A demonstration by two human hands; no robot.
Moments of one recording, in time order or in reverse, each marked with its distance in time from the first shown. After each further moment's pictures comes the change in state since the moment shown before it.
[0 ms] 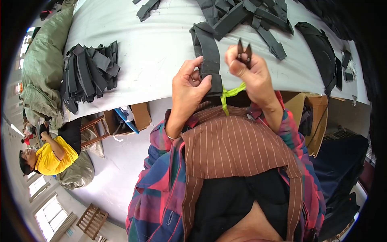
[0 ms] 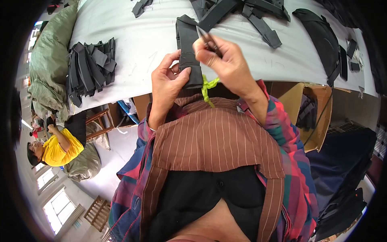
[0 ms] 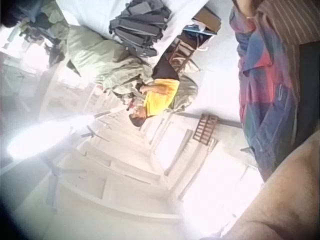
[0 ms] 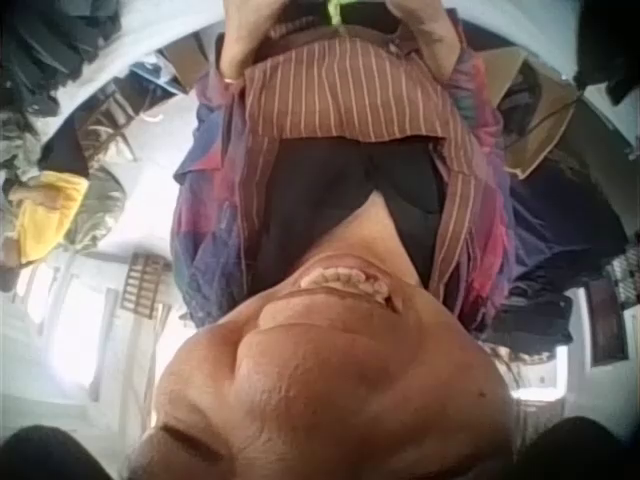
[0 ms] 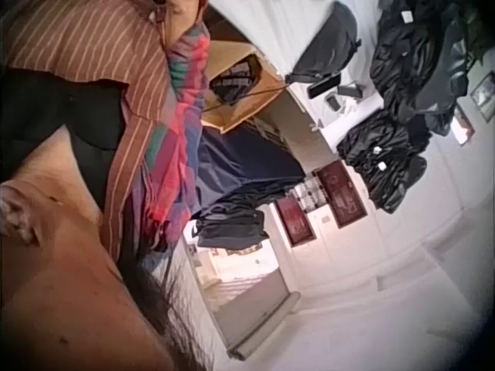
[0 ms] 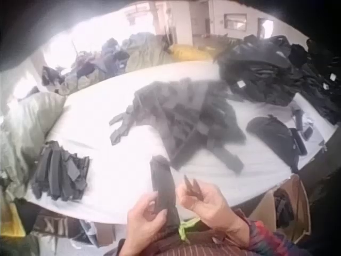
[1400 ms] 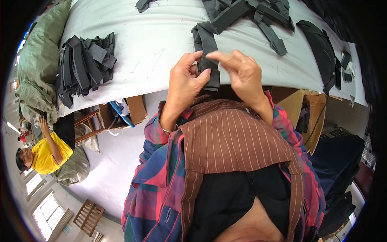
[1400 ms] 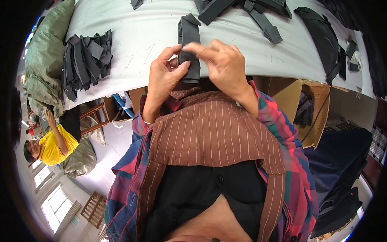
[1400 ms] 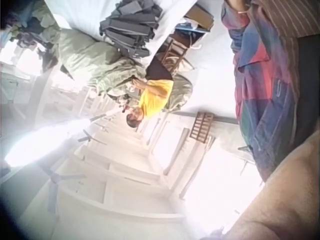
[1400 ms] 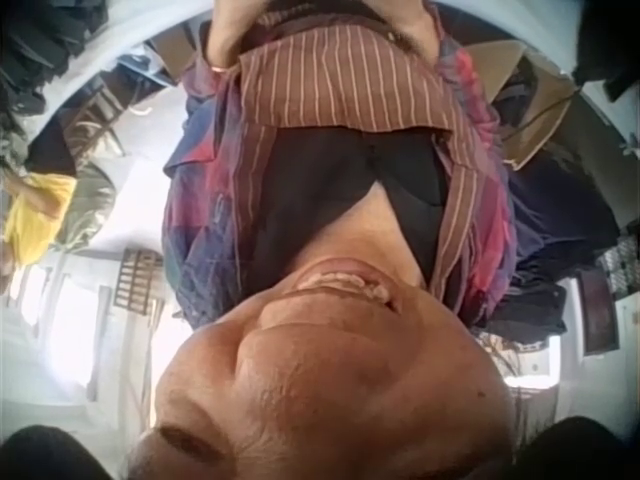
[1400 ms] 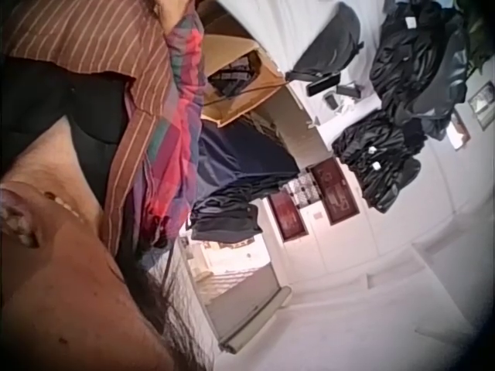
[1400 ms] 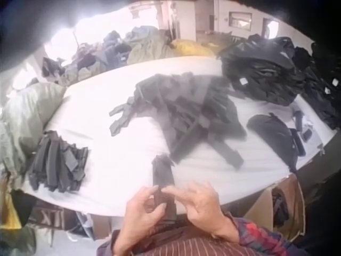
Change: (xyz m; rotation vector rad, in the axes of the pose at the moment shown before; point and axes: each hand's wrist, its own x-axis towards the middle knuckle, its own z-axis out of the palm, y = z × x) left_hand 0.002 -0.011 -0.011 0.277 -0.010 0.011; right_hand -0.015 0.035 0.005 -1.175 0.044 -0.307
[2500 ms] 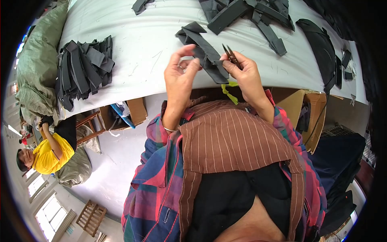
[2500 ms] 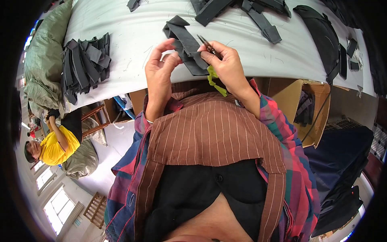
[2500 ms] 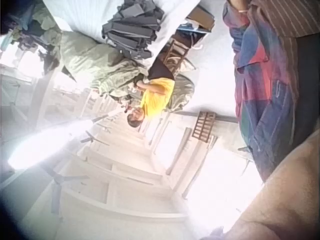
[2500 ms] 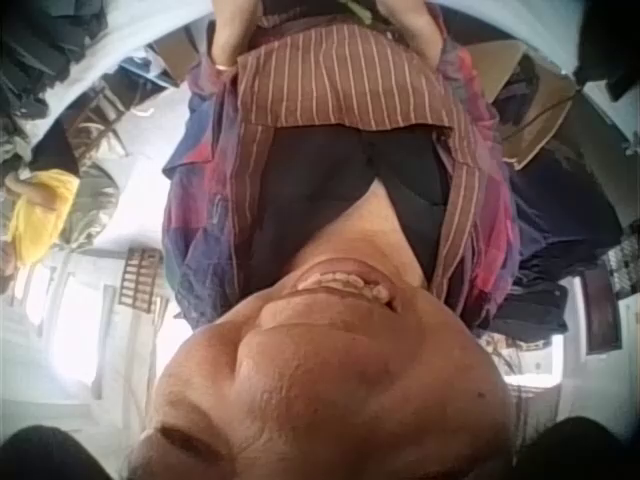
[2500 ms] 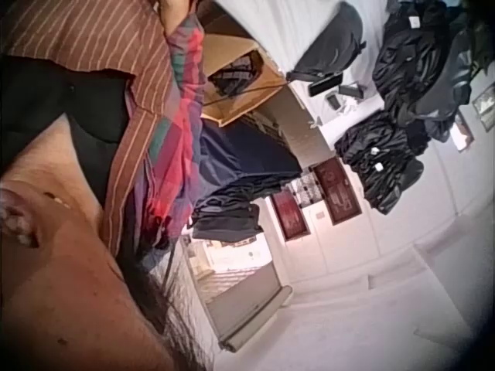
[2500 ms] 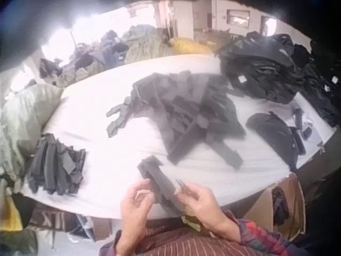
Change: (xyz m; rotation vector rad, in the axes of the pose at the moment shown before) left_hand 0.009 -0.002 0.006 -0.365 0.143 -0.039; right_hand -0.007 0.015 0.009 1.017 -0.034 0.656
